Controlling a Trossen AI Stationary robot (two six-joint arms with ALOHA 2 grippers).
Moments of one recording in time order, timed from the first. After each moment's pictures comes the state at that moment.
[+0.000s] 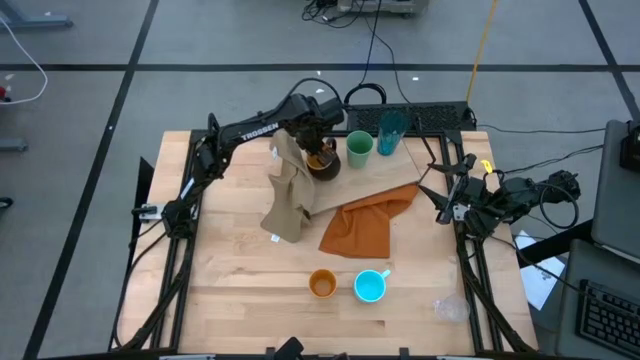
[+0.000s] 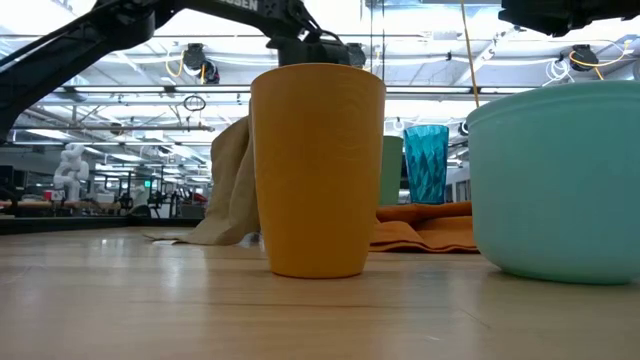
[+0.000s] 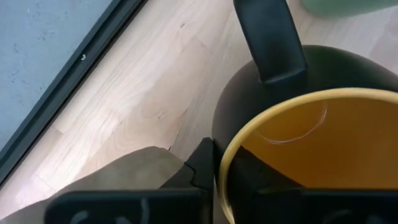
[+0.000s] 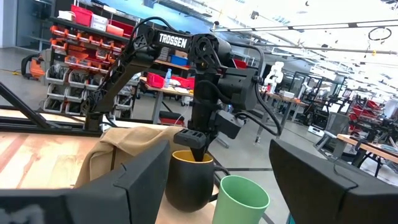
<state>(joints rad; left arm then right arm) 0.47 2.26 2.28 -1.40 -0.08 -0.28 0.36 0.22 0.40 -0.04 0.76 -0.35</state>
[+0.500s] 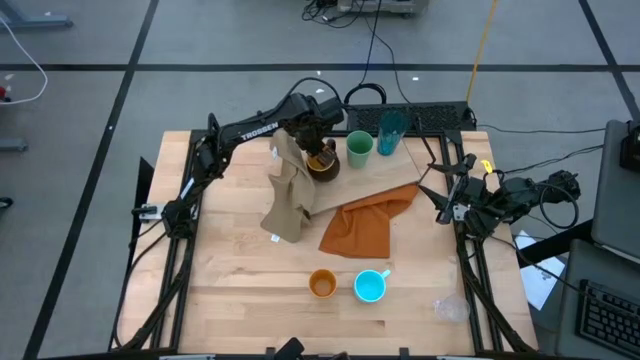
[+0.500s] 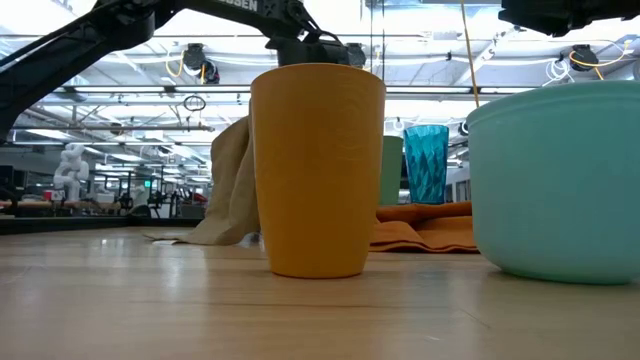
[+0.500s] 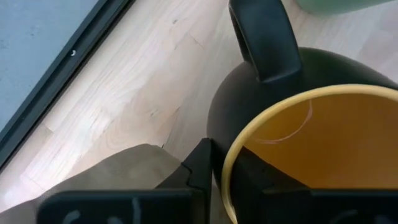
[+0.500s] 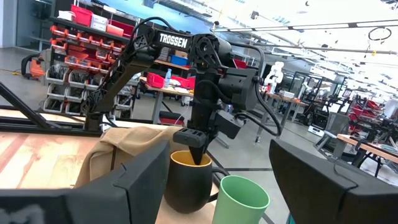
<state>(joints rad) 0.47 2.26 2.28 -1.41 -0.05 -0.29 0.36 0.22 0.40 -0.04 0.76 -0.35</state>
